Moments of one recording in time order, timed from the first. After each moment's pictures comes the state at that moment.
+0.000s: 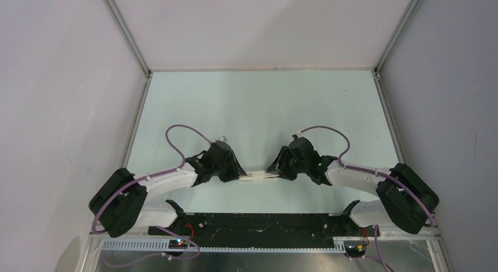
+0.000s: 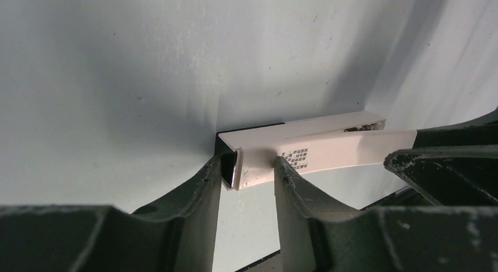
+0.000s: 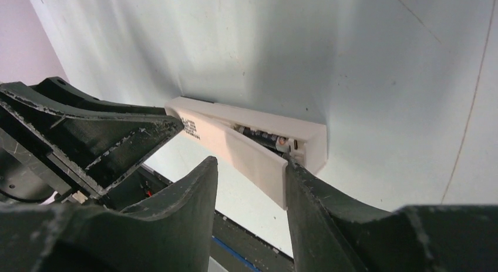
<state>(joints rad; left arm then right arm) -0.74 1.28 0.49 -0.14 0.05 -1.04 0.77 1.34 0.53 0.04 -0.14 1.11</state>
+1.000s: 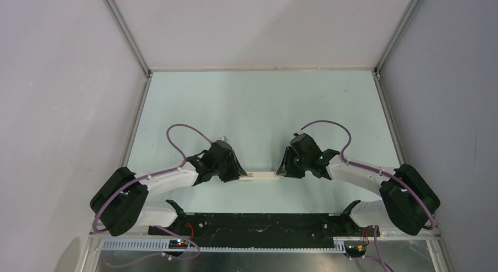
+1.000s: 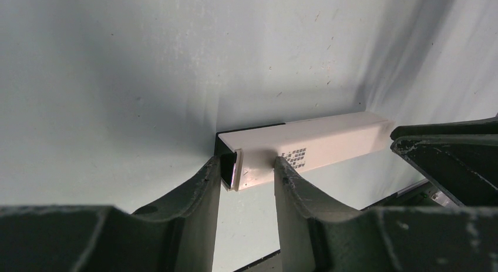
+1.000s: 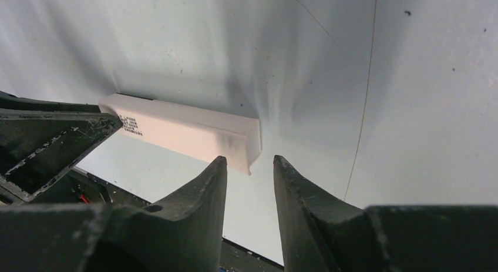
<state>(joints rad) -0.74 1.29 0.50 -0.15 0.06 -1.04 0.72 1.31 0.61 -0.25 -0.11 0.91</state>
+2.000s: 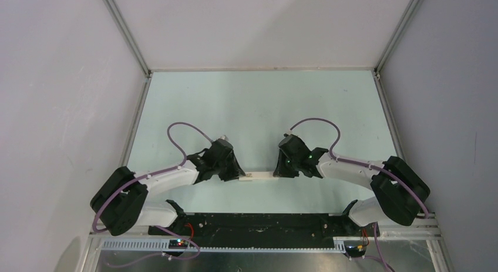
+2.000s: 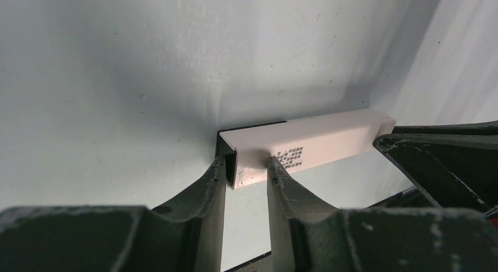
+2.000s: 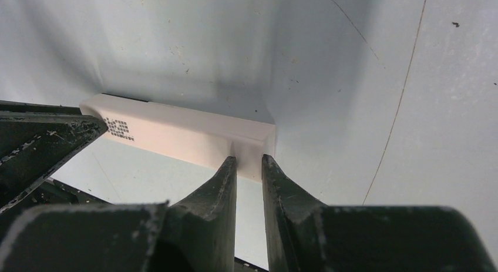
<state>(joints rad) -0.74 1.30 0.53 -0.20 0.05 -1.03 0.82 1.41 0.69 -0.27 -0.01 0.88</state>
